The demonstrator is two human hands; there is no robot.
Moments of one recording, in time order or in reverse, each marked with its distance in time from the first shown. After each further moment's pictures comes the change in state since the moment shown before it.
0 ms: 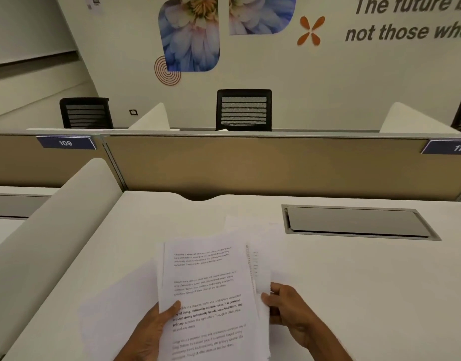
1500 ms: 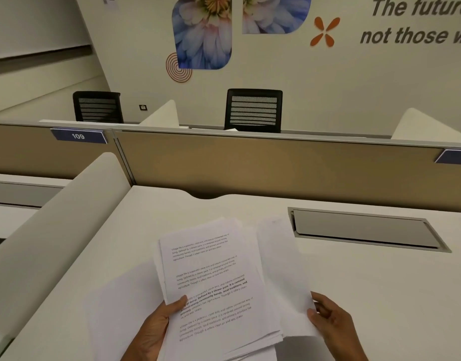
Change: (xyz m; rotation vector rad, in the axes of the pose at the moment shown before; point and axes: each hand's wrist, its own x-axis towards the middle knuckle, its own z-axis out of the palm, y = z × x) left_hand -0.009 -0.007 0.005 -0.360 -0.098 -0.205; right_hand -0.038 0.031 -0.064 -0.082 0.377 -0.259
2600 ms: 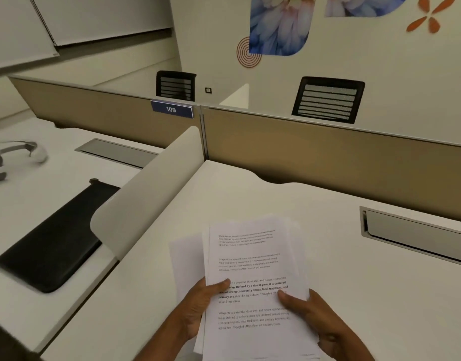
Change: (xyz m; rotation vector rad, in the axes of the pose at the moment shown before) left_hand -0.077 0.011 -0.061 0.241 0.005 0.167; right_hand -0.054 -0.033 0.157 0.073 -0.627 0.324
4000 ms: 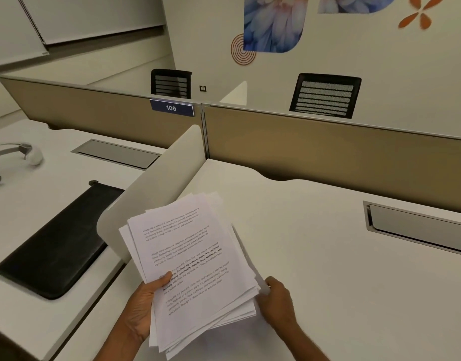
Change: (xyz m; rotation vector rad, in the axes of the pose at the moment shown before) left_hand -0.019 0.029 -0.129 -0.346 0.179 0.109; right_hand 0.076 0.048 0.086 -0.699 0.497 -0.136
